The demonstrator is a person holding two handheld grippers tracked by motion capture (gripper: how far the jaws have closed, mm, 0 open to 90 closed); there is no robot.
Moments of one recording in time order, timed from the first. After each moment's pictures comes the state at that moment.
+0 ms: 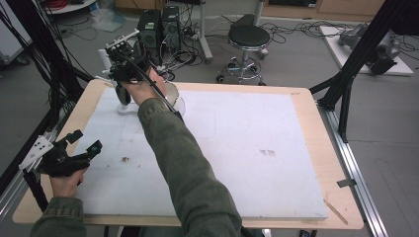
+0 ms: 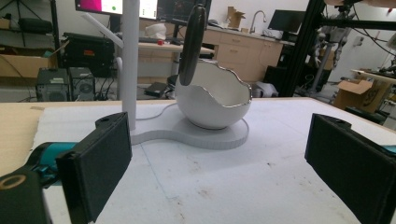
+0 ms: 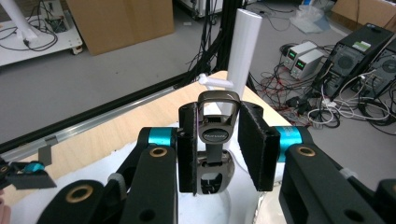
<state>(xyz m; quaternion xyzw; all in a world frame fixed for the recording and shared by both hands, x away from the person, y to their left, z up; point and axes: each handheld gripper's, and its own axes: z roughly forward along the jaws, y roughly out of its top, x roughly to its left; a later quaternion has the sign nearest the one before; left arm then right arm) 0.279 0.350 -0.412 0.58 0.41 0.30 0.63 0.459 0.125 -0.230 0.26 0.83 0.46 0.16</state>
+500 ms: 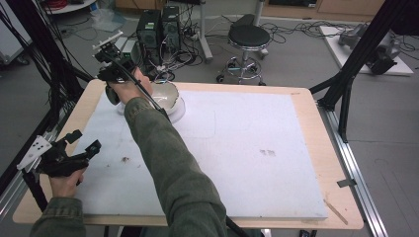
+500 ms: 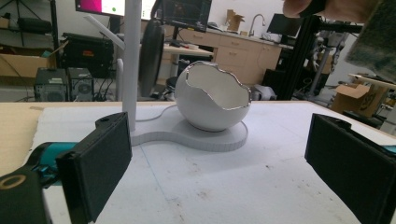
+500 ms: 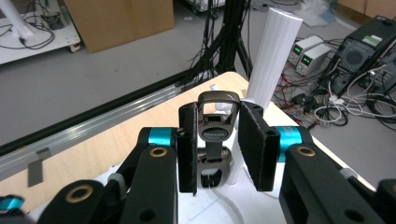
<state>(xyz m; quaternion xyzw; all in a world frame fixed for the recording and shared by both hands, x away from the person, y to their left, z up) 0.278 0.352 -0.412 0.58 0.41 0.29 0.64 0.477 0.167 -0.245 0.27 0.84 0.45 0.15</state>
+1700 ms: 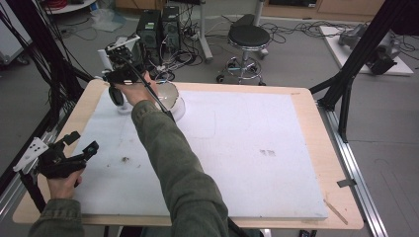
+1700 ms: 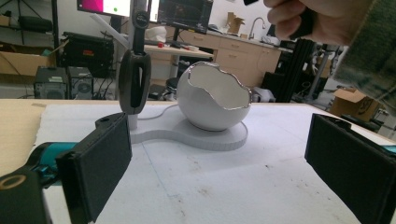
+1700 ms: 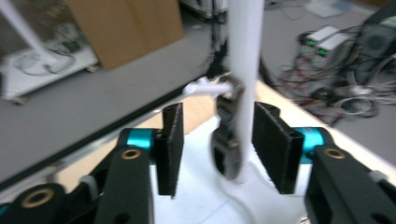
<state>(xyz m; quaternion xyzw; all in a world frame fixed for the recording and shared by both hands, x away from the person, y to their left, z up) 0.275 0.357 -0.414 0.57 0.42 0.29 0.64 0.493 0.146 -0.266 0.30 0.81 0.49 0.10</state>
